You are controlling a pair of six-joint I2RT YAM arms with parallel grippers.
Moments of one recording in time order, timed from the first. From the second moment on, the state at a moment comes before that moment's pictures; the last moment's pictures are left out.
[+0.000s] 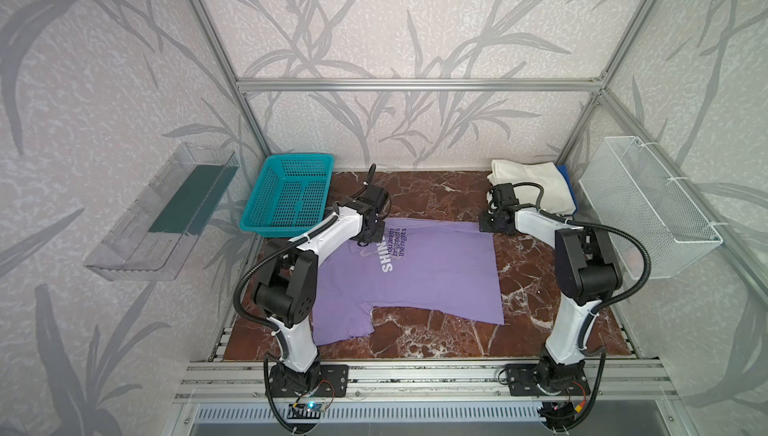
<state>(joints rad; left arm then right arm) -0.41 1.79 1.35 -0.78 -0.21 -0.24 0.18 1.91 1.24 -0.33 0.03 0.20</state>
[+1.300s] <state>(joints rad) -0.41 1.67 1.11 -0.68 -0.19 -0.34 0.22 1.58 0.98 -0.31 0.01 0.41</state>
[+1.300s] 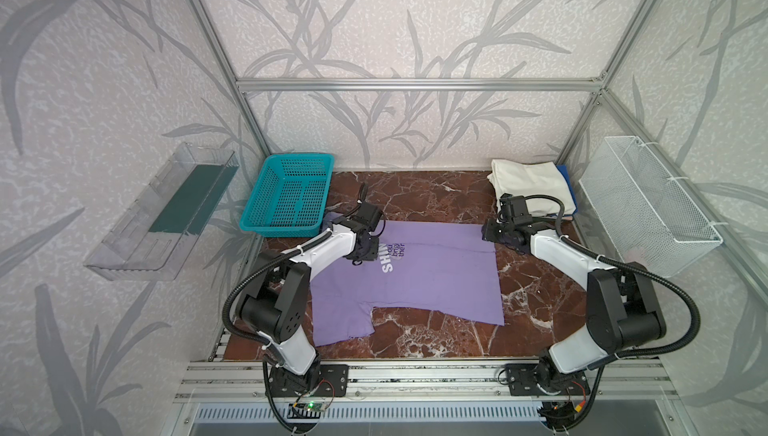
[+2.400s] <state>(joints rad) -0.16 1.76 1.01 -0.39 0.09 -0.45 0.34 2.03 1.41 -0.58 -0.05 0.40</state>
